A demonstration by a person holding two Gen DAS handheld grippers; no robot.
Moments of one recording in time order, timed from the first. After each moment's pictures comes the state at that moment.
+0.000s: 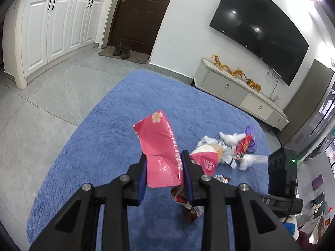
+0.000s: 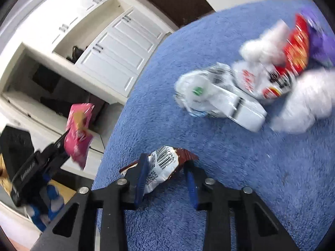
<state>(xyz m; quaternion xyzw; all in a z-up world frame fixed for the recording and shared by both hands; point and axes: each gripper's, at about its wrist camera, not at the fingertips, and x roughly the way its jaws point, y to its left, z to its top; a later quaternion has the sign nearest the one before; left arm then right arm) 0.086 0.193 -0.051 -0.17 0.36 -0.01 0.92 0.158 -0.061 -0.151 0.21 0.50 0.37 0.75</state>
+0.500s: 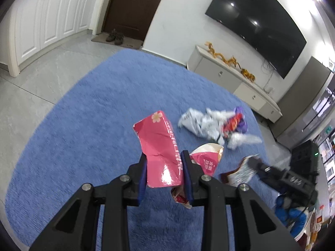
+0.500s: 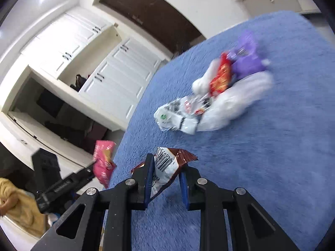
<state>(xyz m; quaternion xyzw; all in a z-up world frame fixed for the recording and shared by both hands) 0.071 0.157 -0.078 -0.18 0.40 -0.05 0.90 0.125 -0.151 -0.117 0.26 0.43 0.33 0.80</state>
